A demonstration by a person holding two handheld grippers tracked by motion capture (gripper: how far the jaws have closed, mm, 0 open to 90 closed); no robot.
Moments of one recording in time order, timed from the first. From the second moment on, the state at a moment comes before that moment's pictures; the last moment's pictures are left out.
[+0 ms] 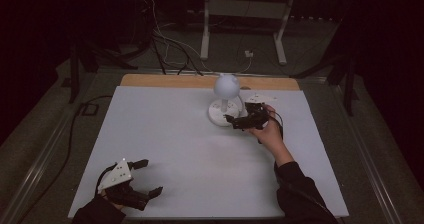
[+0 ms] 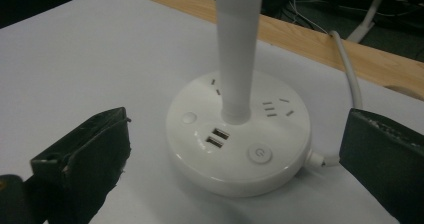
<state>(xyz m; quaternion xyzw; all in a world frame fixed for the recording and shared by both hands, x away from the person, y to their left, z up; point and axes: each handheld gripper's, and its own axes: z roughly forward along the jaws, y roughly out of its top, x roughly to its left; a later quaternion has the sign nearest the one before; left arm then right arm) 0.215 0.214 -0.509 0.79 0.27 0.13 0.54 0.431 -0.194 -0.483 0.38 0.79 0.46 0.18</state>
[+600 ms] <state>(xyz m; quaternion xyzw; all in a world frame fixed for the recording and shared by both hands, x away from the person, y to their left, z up) 0.215 0.214 -0.509 0.79 0.27 0.13 0.53 0.440 -0.184 -0.497 0.41 0.78 0.43 0.21</state>
